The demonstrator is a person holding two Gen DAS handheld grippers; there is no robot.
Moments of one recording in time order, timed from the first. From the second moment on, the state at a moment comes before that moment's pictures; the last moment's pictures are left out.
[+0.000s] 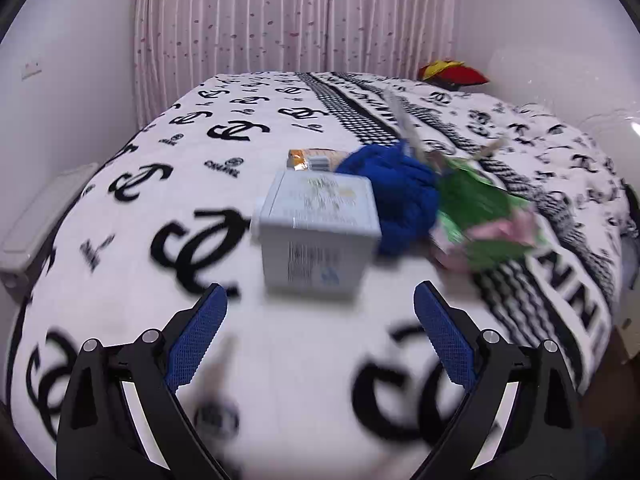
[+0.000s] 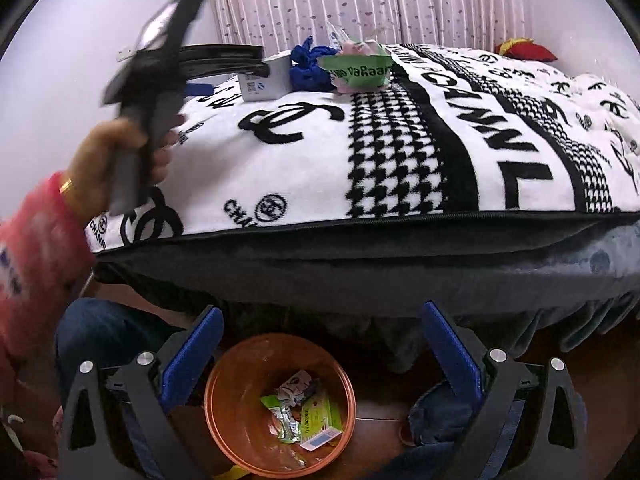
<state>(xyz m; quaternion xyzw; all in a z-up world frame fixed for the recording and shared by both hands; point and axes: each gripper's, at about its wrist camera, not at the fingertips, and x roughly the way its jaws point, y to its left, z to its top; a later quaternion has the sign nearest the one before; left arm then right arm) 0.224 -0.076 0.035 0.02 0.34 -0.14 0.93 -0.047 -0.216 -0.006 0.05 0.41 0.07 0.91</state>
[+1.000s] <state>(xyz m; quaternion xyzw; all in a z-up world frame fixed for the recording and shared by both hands) 0.121 -0.005 0.032 0.02 0.31 -0.12 0.94 0.034 -0.251 0.053 0.11 0.36 0.07 0.92</state>
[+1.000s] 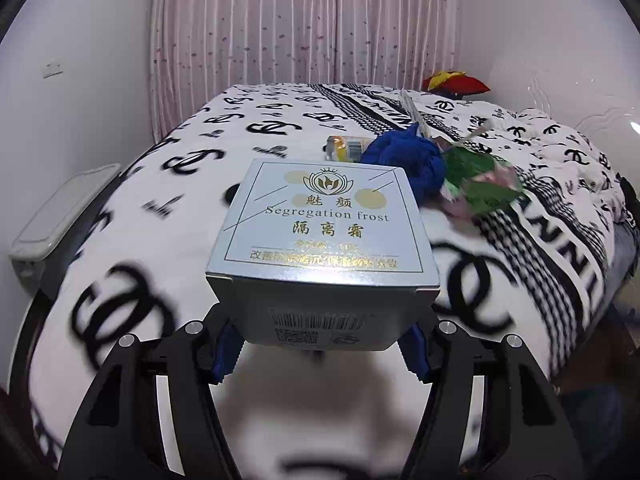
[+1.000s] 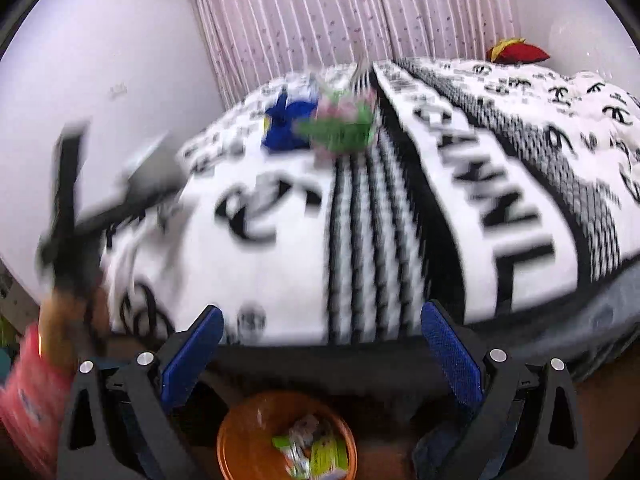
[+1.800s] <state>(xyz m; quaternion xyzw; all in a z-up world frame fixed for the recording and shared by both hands) 0.002 0.058 0.045 -0.01 0.30 -0.10 0.95 0.294 -0.271 0.045 0.12 0.52 -0.03 0.85</state>
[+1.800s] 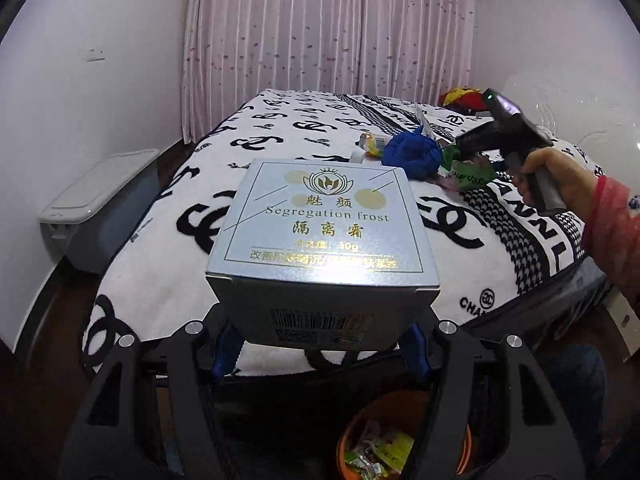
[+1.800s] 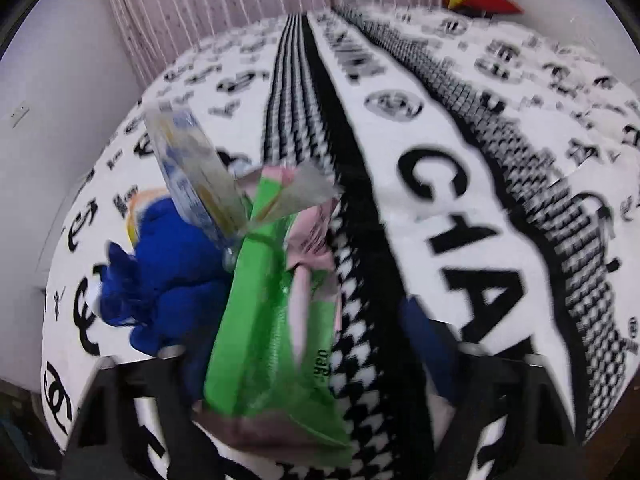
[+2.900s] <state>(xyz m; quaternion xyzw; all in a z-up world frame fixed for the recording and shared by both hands) -0.048 0.000 0.012 0.05 0.38 -0.21 0.90 0.012 -0.231 0.085 -0.01 0.44 0.10 0.89</state>
